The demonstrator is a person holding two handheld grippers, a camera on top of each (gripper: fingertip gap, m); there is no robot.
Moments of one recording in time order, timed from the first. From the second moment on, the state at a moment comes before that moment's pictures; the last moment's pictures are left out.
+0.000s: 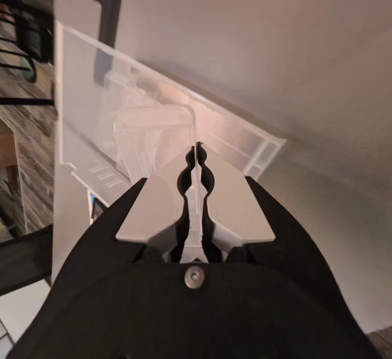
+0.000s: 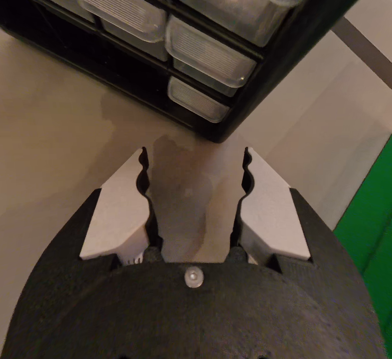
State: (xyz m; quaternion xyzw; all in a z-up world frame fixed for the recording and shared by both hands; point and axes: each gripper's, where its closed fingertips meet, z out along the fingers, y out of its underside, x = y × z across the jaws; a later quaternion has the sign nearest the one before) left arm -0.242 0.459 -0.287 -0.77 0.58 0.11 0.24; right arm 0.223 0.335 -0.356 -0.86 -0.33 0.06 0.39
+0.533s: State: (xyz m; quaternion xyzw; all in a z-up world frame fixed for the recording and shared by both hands) left arm 0.006 0.204 -0.358 -0.62 0.76 -0.07 0.20; right arm 0.089 0.202 -0.311 -0.79 -0.43 0.23 0.38
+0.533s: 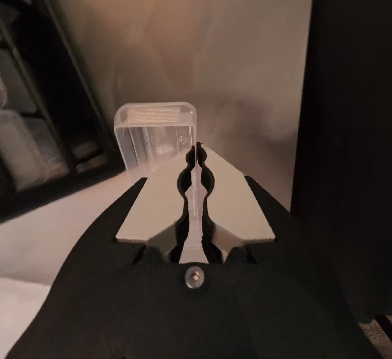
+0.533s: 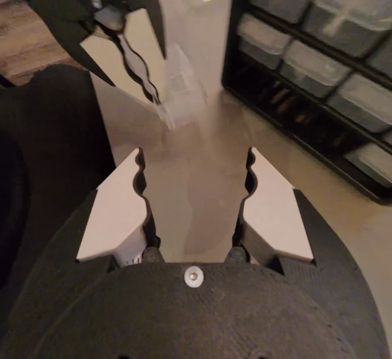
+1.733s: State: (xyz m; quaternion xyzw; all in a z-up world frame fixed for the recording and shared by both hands) left arm 0.009 0.254 -0.191 -0.52 0.70 -0.12 0.47; right arm 0.120 0.216 -0.341 -0.86 -0.38 0.13 0.30
